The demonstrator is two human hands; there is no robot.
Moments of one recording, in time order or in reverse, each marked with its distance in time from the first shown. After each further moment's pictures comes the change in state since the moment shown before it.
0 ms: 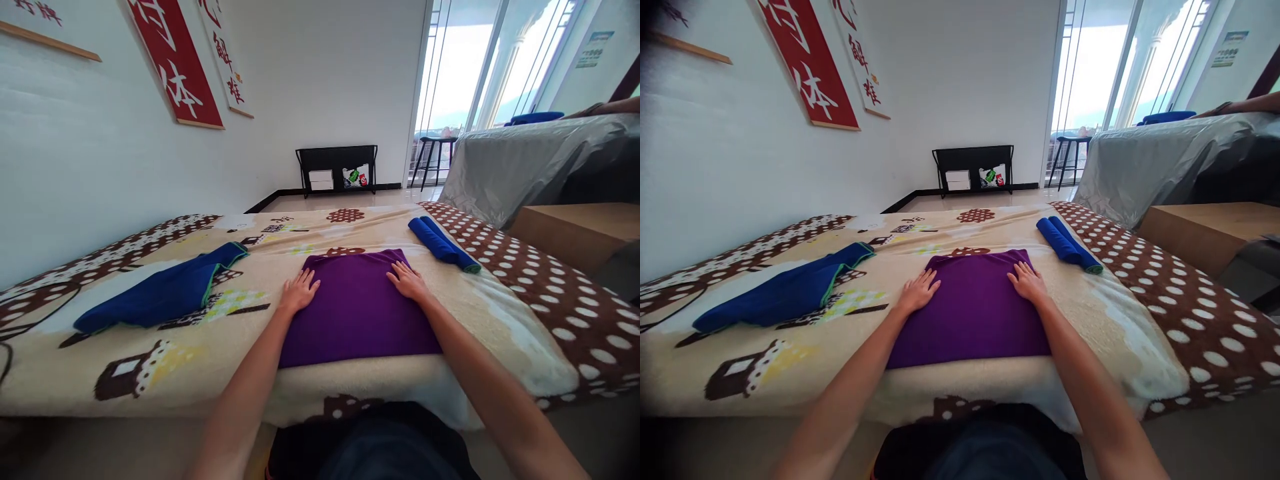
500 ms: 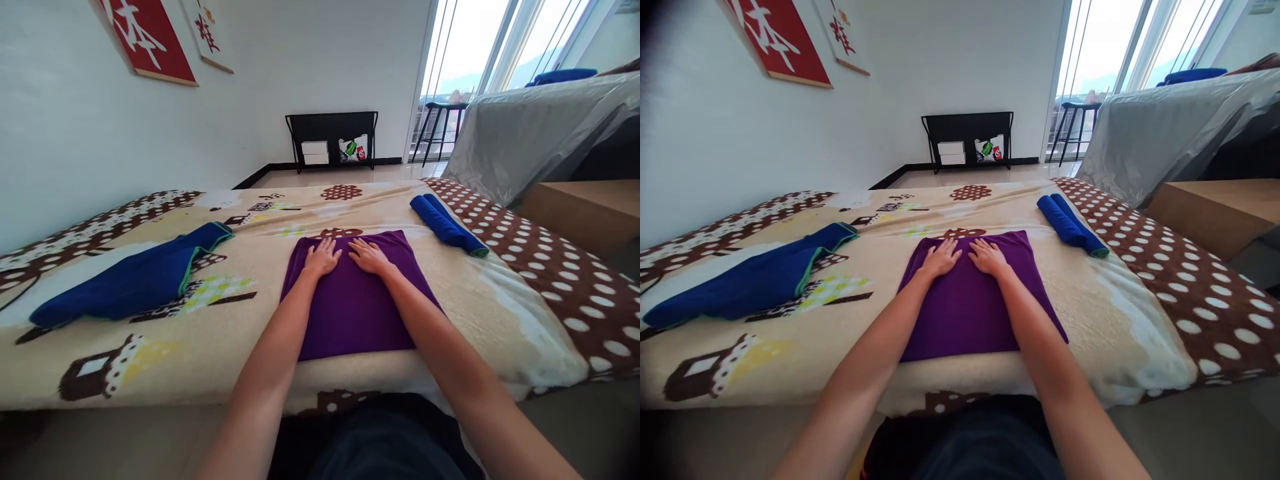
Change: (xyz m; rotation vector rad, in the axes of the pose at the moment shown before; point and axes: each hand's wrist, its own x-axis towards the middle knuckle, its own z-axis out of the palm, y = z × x) left_hand 0.081 0.065 0.017 0.021 -0.055 0.097; right_hand 0.071 -0.064 0.028 -0.025 -0.070 -0.236
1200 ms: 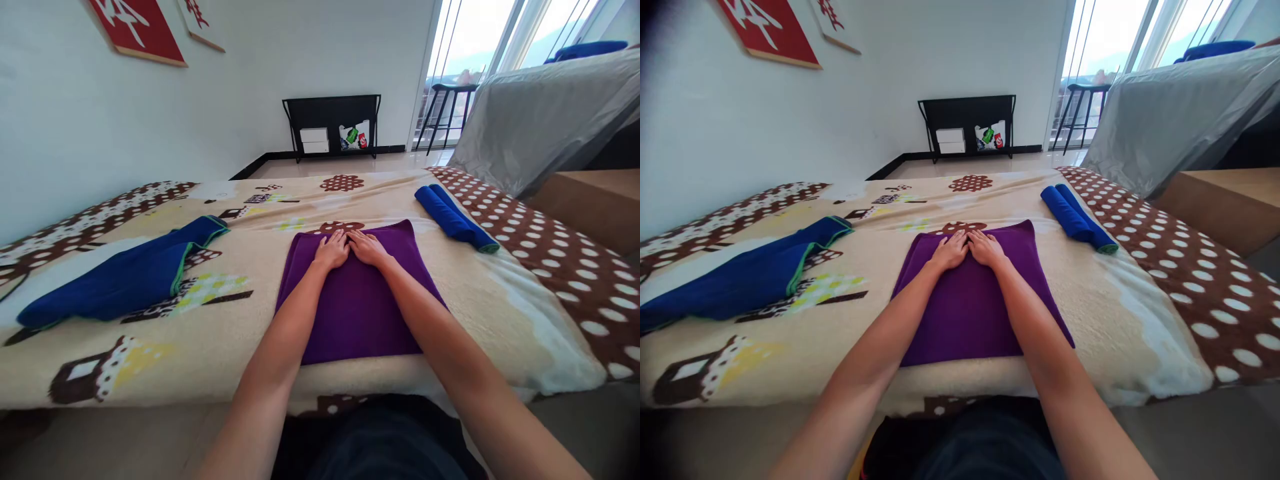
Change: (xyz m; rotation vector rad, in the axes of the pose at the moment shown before) left_hand 0.024 0.020 0.008 -0.019 0.001 0.057; right_hand 0.024 0.003 0.003 -0.016 0.029 -0.006
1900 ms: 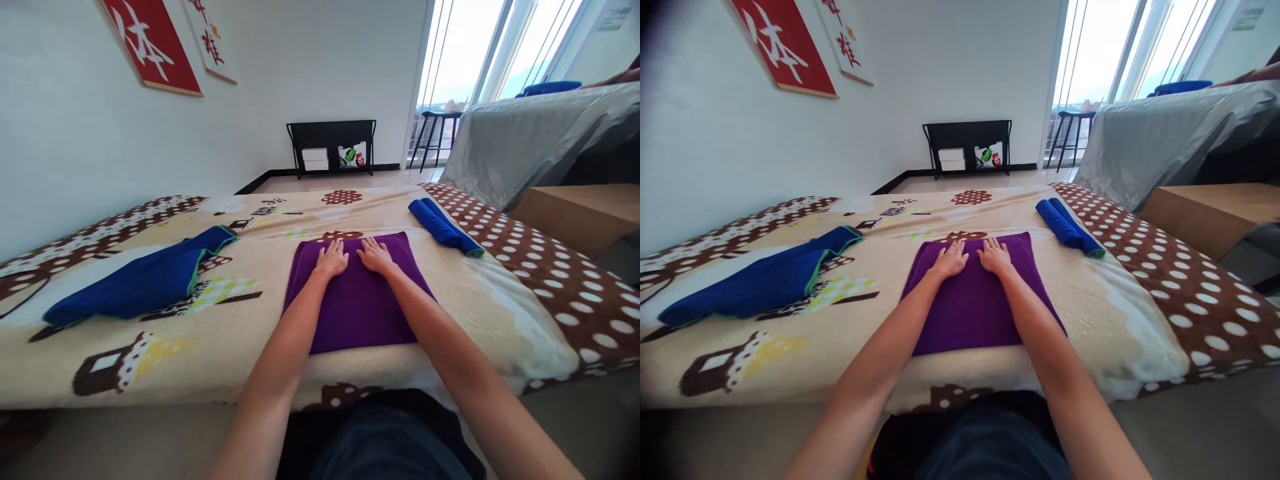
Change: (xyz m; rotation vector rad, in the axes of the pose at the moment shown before) left_hand -0.028 0.009 -0.009 -0.016 0.010 -0.032; right_hand -0.026 -0.003 -0.004 0.005 0.048 0.153
